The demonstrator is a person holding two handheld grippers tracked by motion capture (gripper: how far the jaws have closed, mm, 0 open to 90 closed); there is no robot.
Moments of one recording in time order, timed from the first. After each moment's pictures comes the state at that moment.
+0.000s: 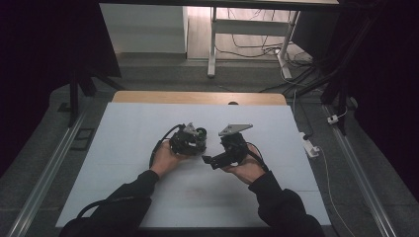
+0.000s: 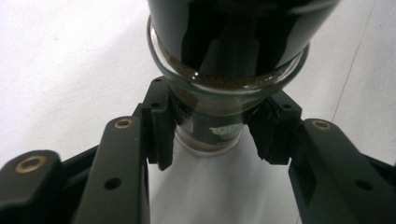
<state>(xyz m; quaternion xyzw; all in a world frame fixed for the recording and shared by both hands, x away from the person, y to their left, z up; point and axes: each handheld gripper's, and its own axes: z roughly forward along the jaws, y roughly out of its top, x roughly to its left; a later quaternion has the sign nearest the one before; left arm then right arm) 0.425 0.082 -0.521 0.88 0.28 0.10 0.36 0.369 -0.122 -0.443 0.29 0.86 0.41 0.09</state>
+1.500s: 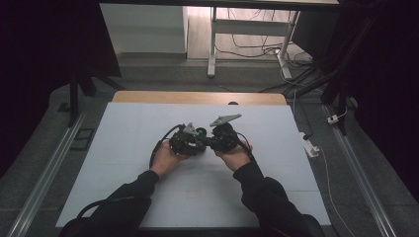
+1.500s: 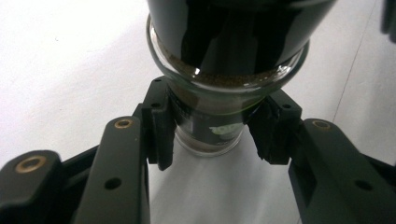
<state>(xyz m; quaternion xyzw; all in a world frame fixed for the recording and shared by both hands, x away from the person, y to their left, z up) 0.425 0.082 -0.522 0.88 0.28 0.10 0.36 0.407 -0.100 -0.454 0.28 0.87 0.40 0.07</state>
